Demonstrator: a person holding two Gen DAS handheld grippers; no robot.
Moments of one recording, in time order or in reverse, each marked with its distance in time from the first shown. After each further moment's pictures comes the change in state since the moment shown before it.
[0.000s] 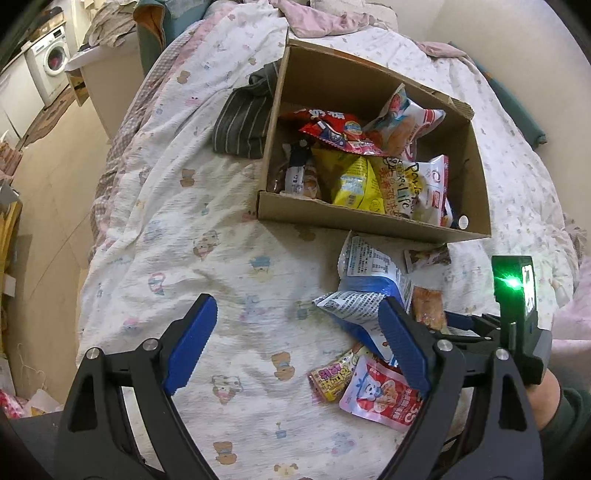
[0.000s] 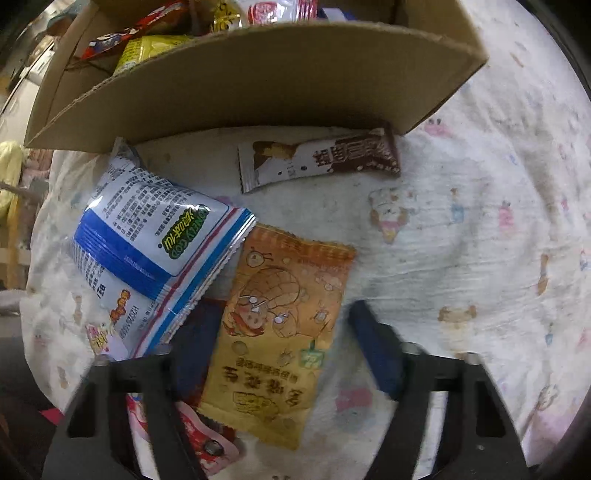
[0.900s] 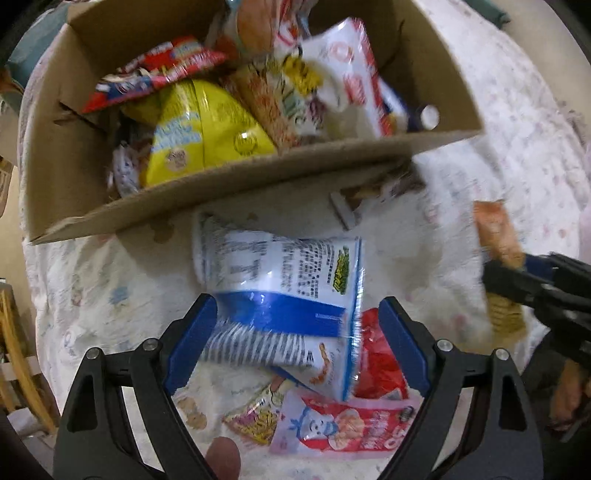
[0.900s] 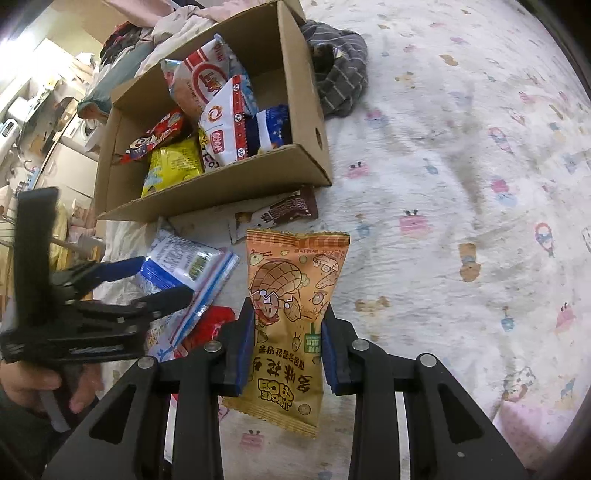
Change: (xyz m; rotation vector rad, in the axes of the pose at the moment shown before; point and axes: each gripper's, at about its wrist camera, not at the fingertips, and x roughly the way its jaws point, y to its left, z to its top) left arm 0.106 -0.112 0.003 0.345 0.271 0.008; right arm -0.080 -0.077 -0.032 0.125 -0.193 0.228
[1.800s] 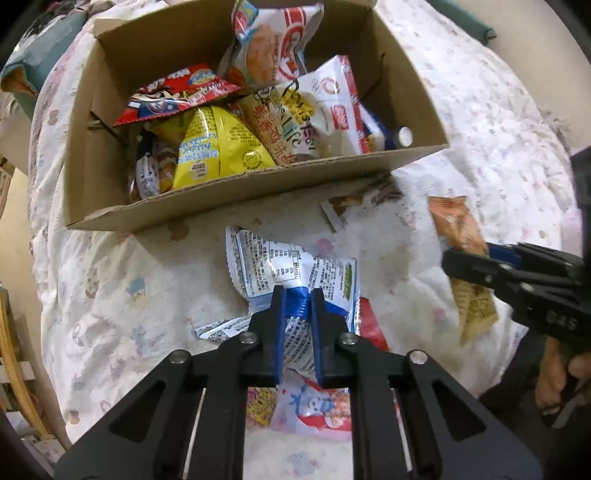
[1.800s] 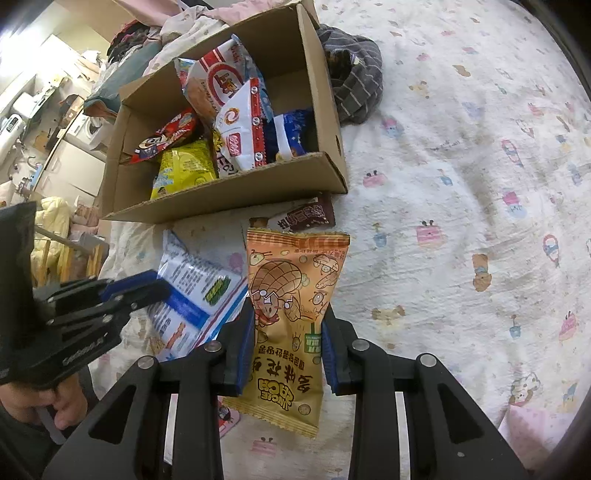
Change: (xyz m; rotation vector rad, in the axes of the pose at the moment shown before) left arm -0.046 0.008 -0.029 -0.006 -0.114 -0.050; right arm 0.003 0.011 0.004 -0.025 -0.014 0.004
